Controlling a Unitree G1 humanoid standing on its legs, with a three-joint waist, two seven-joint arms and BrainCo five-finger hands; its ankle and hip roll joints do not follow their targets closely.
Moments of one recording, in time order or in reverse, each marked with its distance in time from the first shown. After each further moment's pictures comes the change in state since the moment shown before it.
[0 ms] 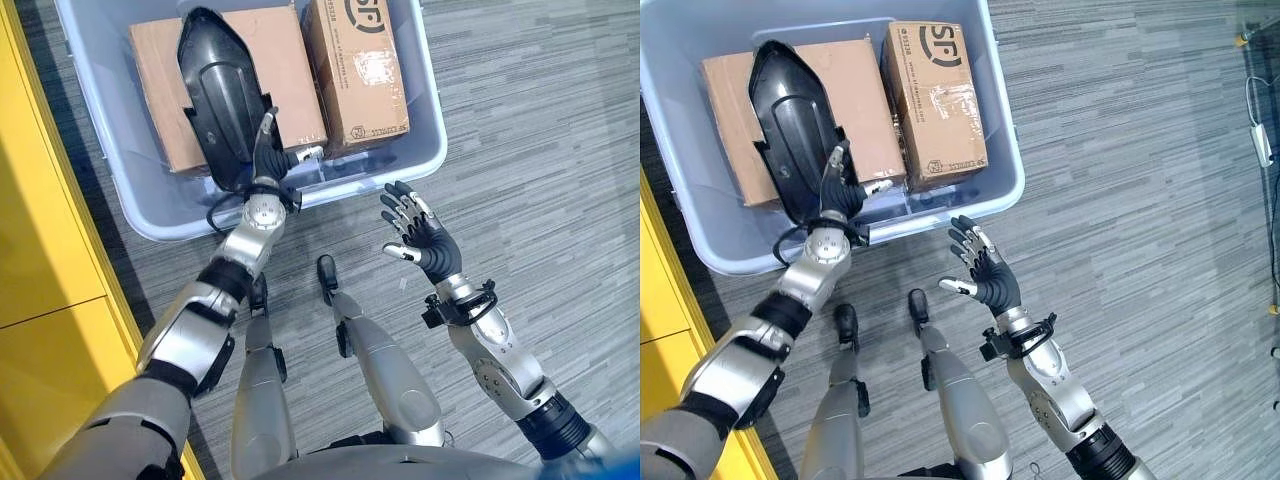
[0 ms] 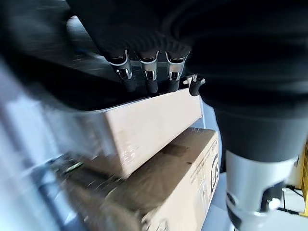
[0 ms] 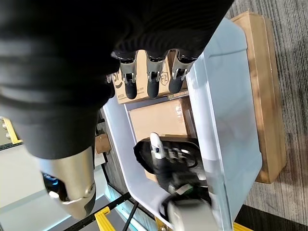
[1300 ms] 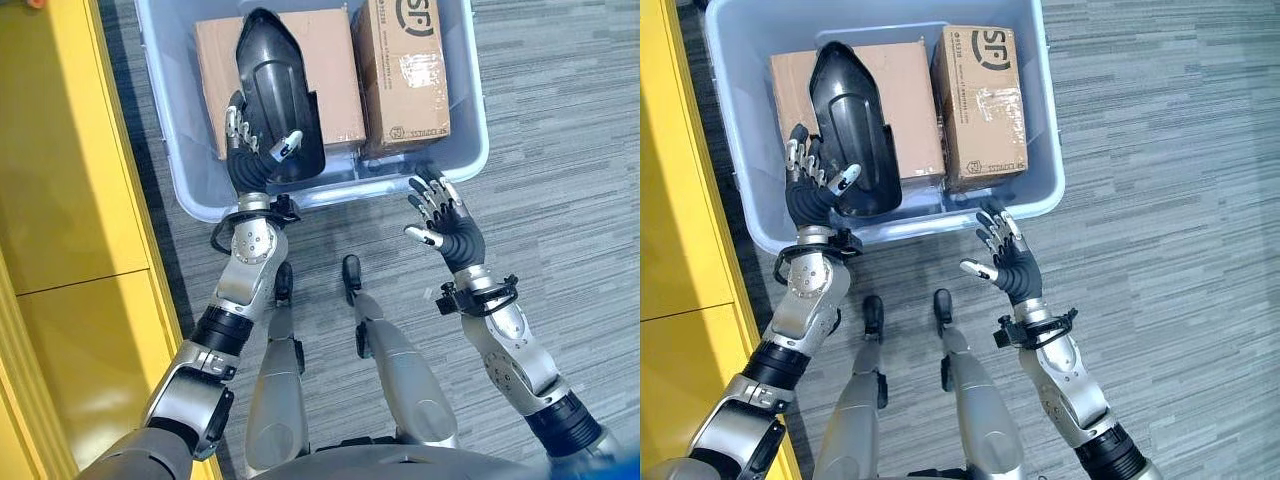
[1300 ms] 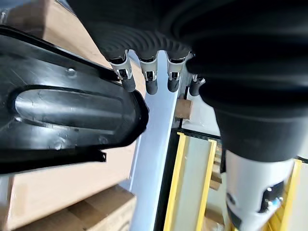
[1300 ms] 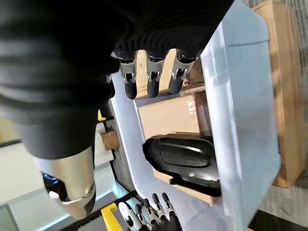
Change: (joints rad) left arm 0.204 -0.063 0.209 -0.435 -0.025 -0.096 0.134; right arm 0.011 -0.038 -0.058 -0.038 -0.031 0.000 -0.079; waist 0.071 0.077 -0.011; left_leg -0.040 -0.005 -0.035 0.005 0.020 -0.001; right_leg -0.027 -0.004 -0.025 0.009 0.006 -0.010
